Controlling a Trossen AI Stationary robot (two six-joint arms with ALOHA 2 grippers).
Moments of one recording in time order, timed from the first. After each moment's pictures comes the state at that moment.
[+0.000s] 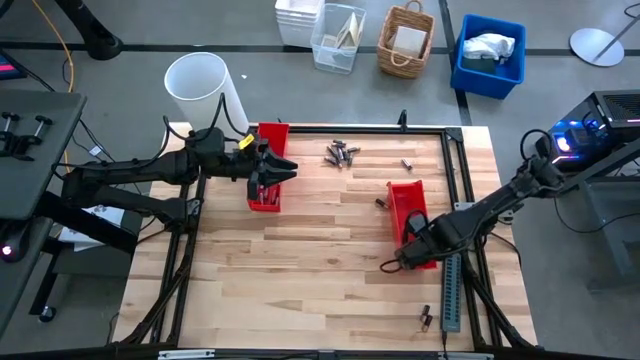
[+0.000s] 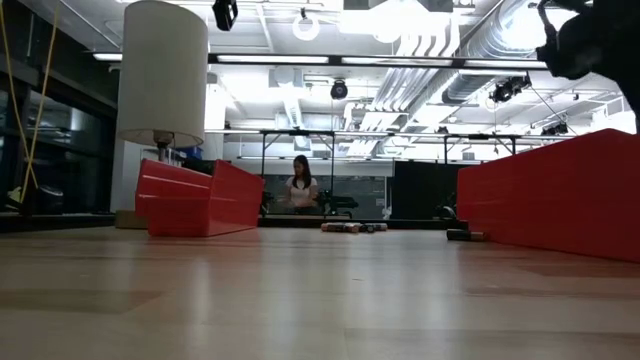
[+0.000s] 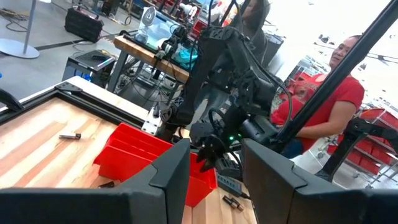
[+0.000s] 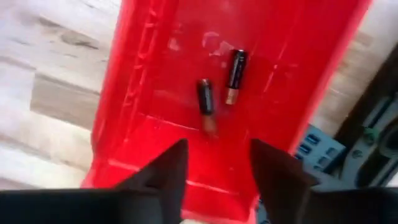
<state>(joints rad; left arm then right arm) 0.18 1.04 0.92 0.07 0.20 -0.47 0.51 1.39 1.02 -1.23 -0.01 1.67</state>
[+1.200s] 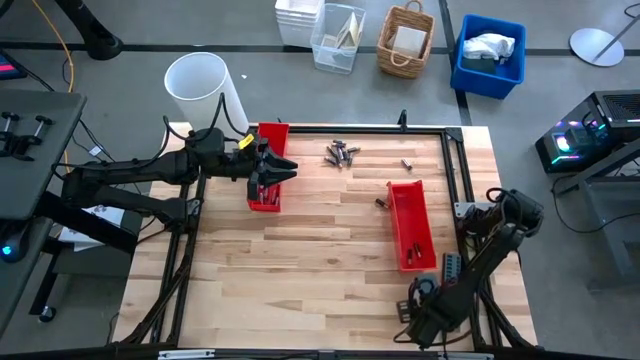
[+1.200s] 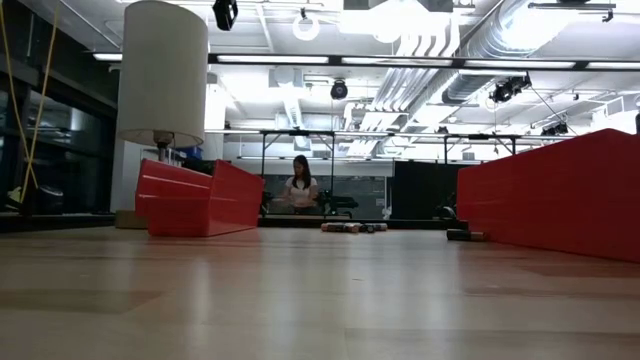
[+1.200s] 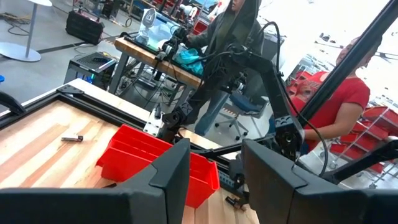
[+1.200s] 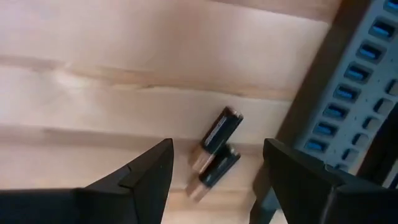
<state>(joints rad) 0.18 1.04 0.92 0.08 0.19 -0.46 0.91 1.79 1.18 -0.98 -0.11 2.33</state>
